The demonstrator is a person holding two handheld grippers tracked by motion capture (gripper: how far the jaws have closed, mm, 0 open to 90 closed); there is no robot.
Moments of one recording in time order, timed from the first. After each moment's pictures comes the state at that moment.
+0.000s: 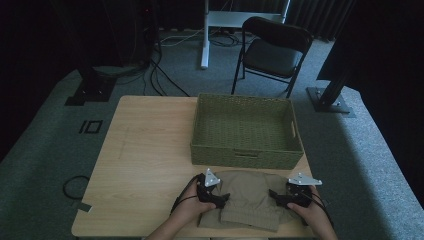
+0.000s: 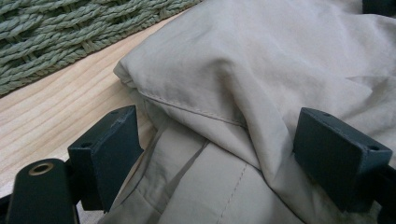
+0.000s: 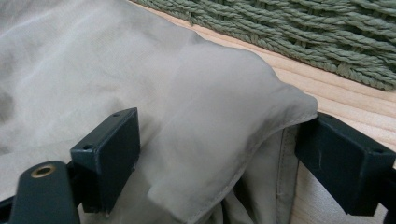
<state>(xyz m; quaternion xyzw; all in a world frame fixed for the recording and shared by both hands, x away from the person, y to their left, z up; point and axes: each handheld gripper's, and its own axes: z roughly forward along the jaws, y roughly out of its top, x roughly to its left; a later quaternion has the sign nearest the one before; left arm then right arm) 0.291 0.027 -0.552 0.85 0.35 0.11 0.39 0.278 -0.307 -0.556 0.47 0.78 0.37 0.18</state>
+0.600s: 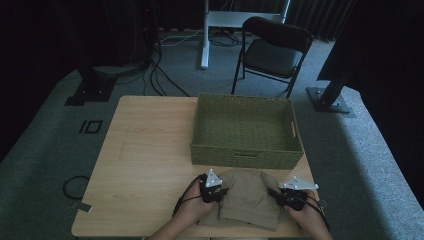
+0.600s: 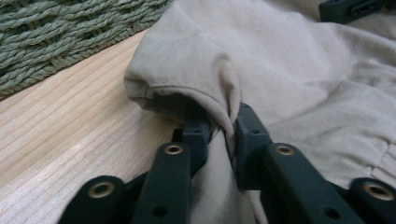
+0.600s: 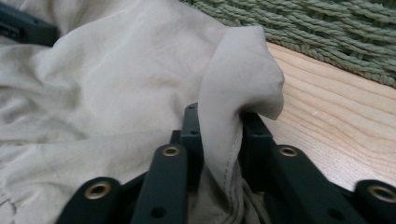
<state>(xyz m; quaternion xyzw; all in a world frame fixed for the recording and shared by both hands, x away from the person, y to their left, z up) 0.290 0.024 -0.551 0.85 0.32 0.08 0.41 0.265 -0.291 -0.551 0.44 0.80 0.39 0.16</state>
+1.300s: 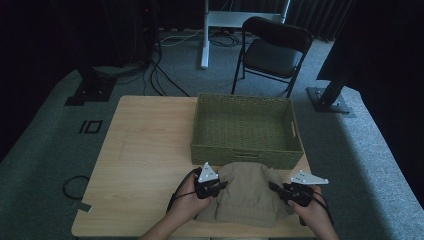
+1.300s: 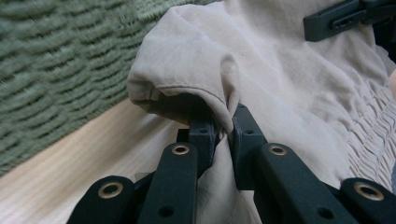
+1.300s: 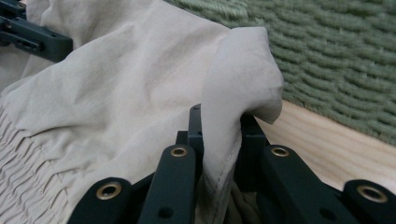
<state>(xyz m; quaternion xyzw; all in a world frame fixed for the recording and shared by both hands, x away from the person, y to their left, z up) 0.284 0.038 -0.496 0.83 0.31 0.09 0.45 0.261 -0.290 -0.503 0.43 0.77 0.45 0.14</state>
